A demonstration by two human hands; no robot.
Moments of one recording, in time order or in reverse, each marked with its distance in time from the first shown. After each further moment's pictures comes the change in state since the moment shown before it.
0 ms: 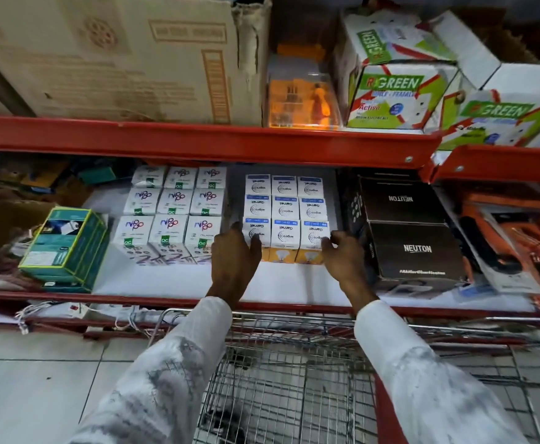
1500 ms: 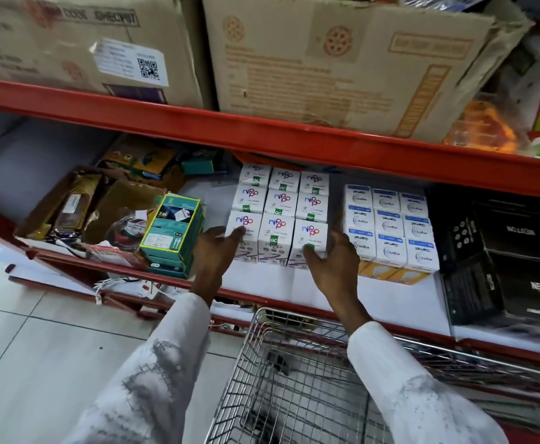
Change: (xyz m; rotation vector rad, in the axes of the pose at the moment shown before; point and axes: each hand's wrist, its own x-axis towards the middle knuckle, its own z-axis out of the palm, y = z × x) left_hand 0.034 -0.178 -0.133 -0.598 0.014 -0.654; right_hand -0.081 -0.106 0.163 -0.006 -0.016 -0.204
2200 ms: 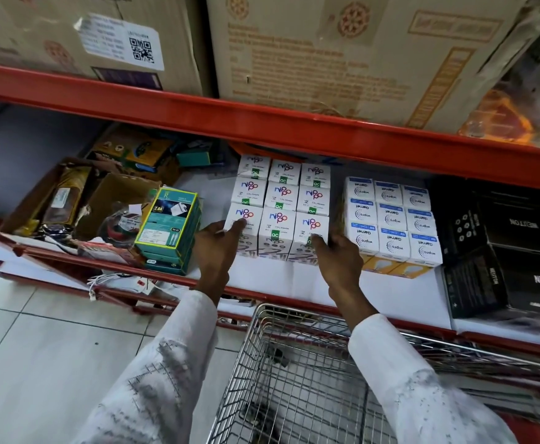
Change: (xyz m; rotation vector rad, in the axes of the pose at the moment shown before) left_hand -0.011 0.008 0.011 -0.095 0.076 0.011; right_hand 0.005 0.000 0.006 0.198 0.026 0.251
